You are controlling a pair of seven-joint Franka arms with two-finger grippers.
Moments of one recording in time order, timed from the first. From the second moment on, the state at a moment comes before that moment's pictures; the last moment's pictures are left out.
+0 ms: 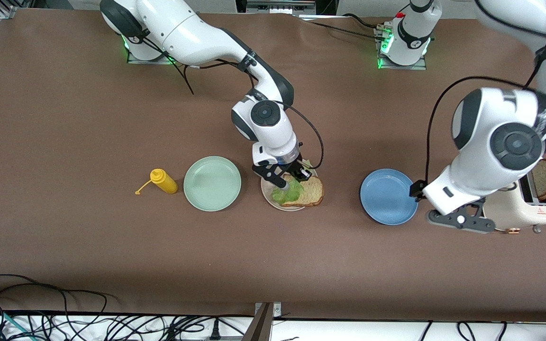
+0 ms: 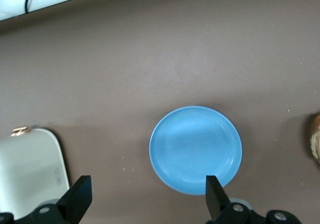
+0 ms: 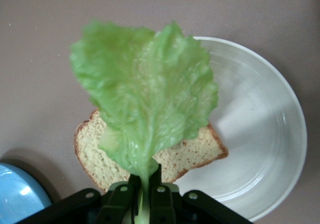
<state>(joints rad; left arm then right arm) -0.29 0.48 0.14 -1.30 0.08 1.76 0.01 0.70 0.97 0.14 -1.15 -0.06 2.44 1.44</state>
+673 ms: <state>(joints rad) -0.19 0.38 0.14 -1.30 -0.01 1.68 0.00 0.70 0.94 0.12 -1.11 -0.06 2.28 1.44</state>
